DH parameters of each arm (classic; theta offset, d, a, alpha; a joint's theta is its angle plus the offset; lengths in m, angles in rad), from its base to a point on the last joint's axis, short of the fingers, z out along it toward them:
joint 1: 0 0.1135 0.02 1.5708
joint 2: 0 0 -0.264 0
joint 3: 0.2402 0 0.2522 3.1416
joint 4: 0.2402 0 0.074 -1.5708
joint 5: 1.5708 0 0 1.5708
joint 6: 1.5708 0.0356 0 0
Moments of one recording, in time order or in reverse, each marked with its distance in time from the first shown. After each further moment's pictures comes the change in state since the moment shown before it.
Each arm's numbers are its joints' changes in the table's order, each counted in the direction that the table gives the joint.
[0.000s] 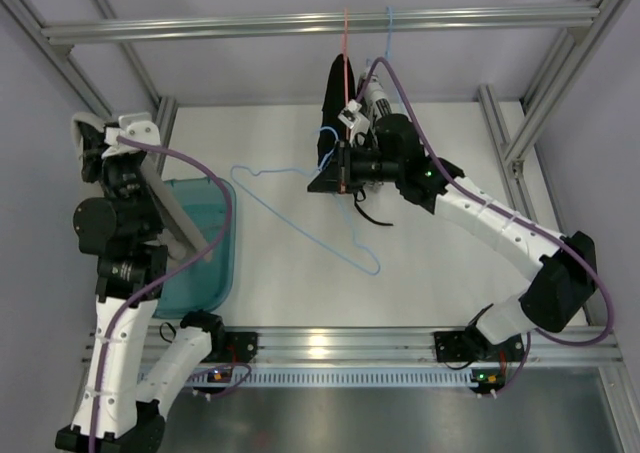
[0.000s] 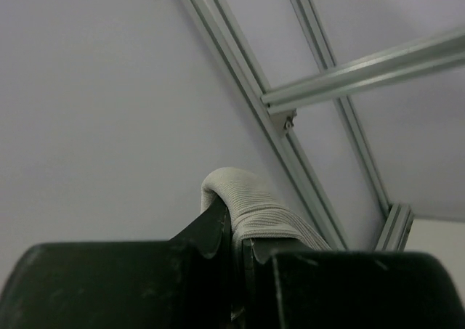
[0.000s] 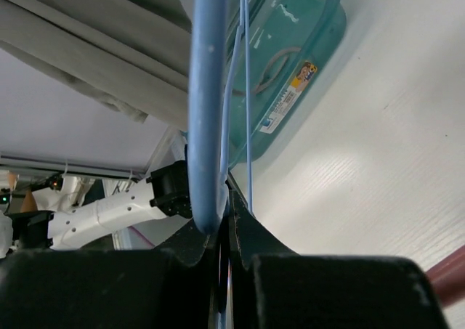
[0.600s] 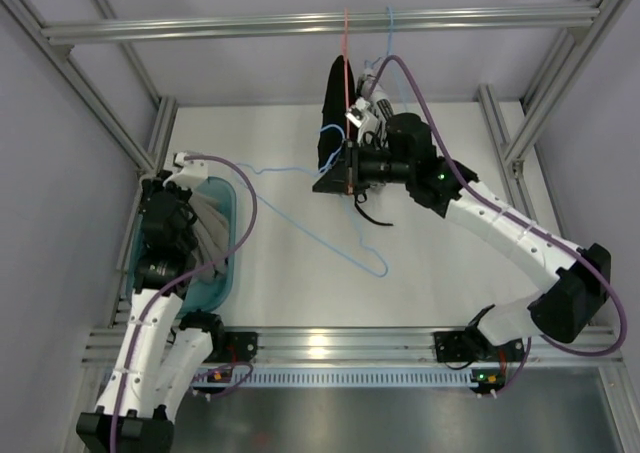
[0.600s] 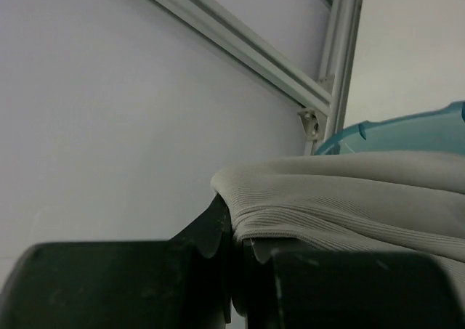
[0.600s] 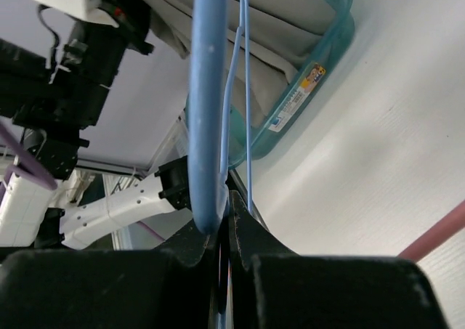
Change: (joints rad) left arm 0.074 0.087 -0.449 0.222 0.007 -0.035; right arm 0.000 0.068 0.001 0.047 -0.001 -0.022
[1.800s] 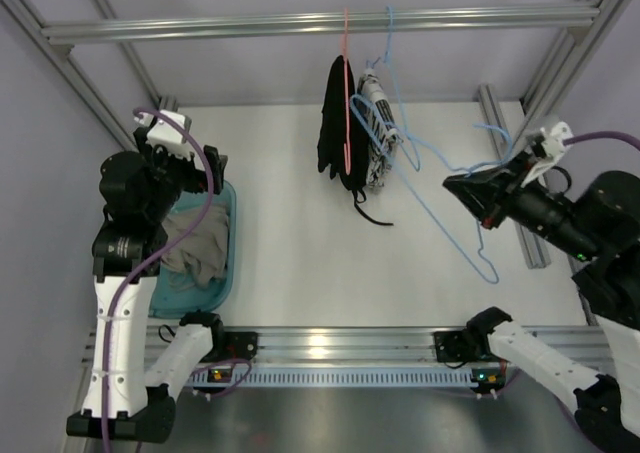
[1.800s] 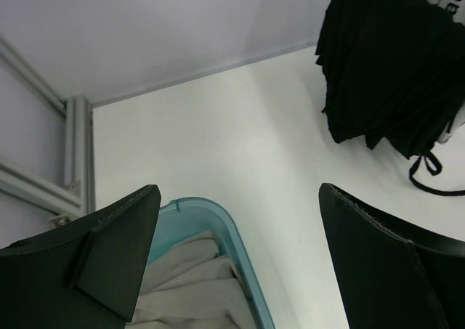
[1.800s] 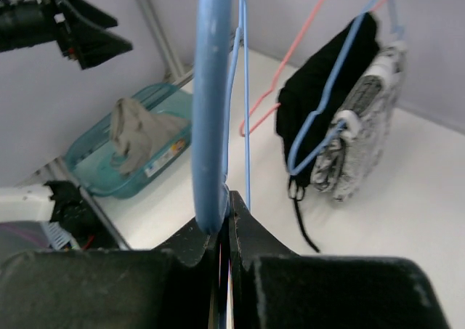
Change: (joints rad) left arm 0.051 -0.171 0.522 0.499 0.748 -0.653; right arm -0.212 0.647 0.131 0.503 0.217 -0.504
